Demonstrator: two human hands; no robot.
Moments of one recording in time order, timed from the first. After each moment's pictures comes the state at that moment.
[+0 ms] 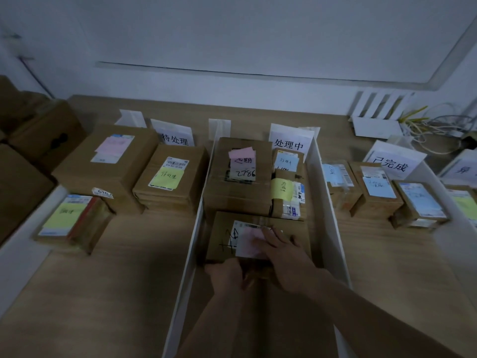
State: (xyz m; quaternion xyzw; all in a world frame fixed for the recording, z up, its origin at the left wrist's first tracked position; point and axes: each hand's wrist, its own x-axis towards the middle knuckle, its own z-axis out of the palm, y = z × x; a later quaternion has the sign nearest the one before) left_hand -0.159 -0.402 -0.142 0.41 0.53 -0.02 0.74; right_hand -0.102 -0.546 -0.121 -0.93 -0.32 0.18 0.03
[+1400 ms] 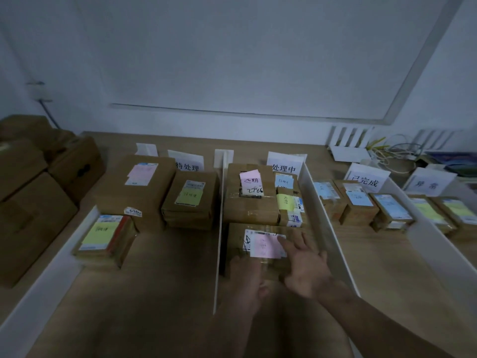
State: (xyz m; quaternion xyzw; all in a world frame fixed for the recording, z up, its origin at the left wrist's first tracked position) left_hand -0.232 -0.369 -0.051 0.56 0.38 -0.10 0.73; right_hand -0.193 -0.516 -0.040 -0.98 -0.12 0.13 0.07
